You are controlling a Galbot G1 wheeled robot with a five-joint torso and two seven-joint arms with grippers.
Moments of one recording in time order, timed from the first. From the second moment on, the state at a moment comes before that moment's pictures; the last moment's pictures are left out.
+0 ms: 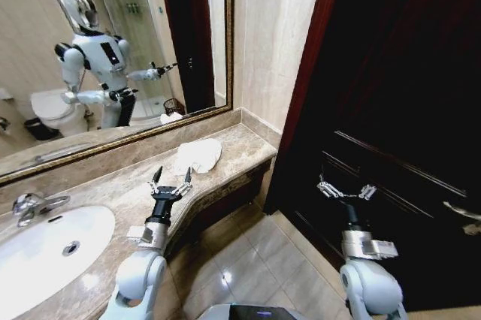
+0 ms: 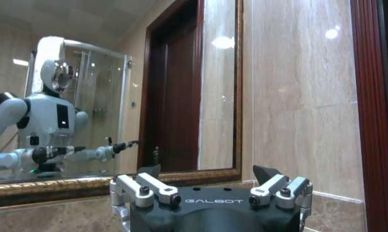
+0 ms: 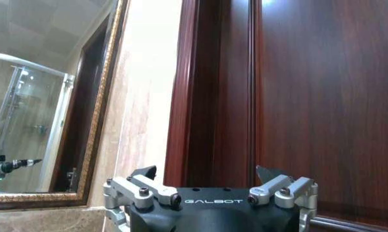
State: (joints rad) left arm 1.58 -1.44 -0.63 -2.22 -0.18 -0.10 0.04; right arm -1.58 1.48 0.70 2.25 0.09 0.18 0.00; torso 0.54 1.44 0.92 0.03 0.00
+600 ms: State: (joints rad) left arm 1.60 -1.46 -0.64 -2.23 -0.12 -0.08 -0.05; right arm -1.60 1.48 0.67 2.32 0.08 0.13 0.04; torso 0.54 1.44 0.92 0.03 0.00
